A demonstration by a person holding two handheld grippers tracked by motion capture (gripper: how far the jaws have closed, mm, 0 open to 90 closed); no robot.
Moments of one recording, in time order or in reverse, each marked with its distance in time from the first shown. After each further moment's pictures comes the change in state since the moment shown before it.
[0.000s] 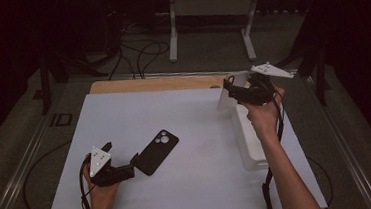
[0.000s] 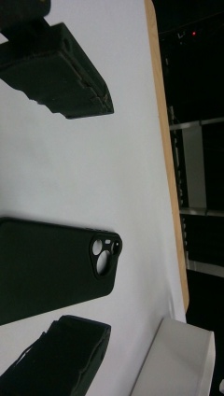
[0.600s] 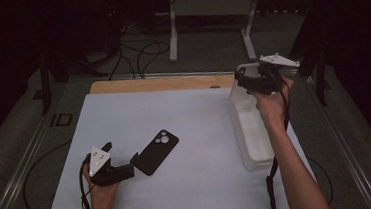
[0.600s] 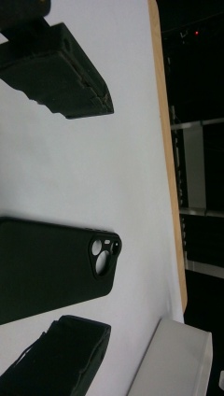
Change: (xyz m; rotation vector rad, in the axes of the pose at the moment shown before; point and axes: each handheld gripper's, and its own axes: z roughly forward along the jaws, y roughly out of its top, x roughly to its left) left arm 0.001 0.000 0.000 -0.006 0.000 -0.014; right arm -0.035 0.013 0.016 0.037 -0.120 0.007
